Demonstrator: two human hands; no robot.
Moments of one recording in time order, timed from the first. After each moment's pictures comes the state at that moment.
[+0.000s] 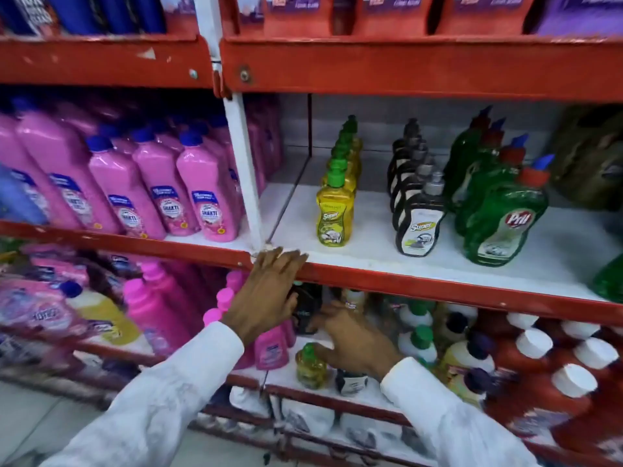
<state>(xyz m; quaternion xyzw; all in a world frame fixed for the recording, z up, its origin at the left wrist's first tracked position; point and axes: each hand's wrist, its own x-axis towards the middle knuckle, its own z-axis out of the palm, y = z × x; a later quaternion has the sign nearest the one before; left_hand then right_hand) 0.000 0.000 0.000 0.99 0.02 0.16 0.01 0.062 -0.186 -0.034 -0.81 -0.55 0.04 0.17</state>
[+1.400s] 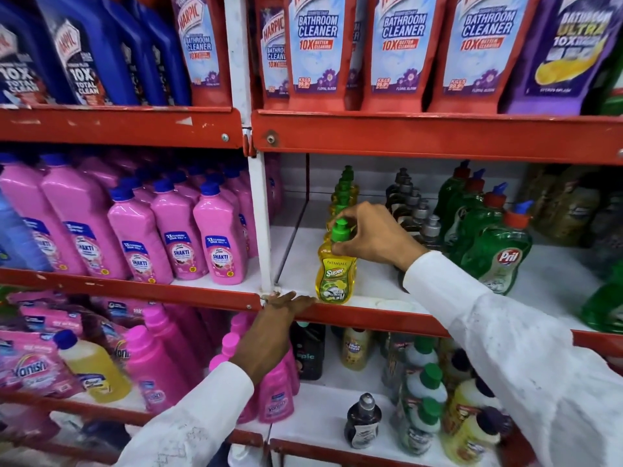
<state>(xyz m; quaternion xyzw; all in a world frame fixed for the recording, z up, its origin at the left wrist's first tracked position) -0.001 0.018 0.000 0.95 0.03 0.20 0.23 0.129 -0.146 0.162 -0.86 -0.41 -0.04 0.29</state>
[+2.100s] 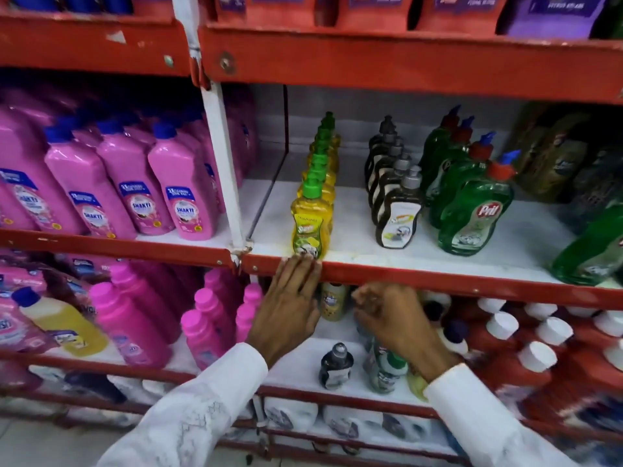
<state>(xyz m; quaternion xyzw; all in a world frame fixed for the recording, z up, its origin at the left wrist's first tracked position) 0.007 -0.057 -0.032 0.97 -0.01 0.24 0.07 0.068 -0.253 0.013 -0.89 -0.30 0.01 0.34</state>
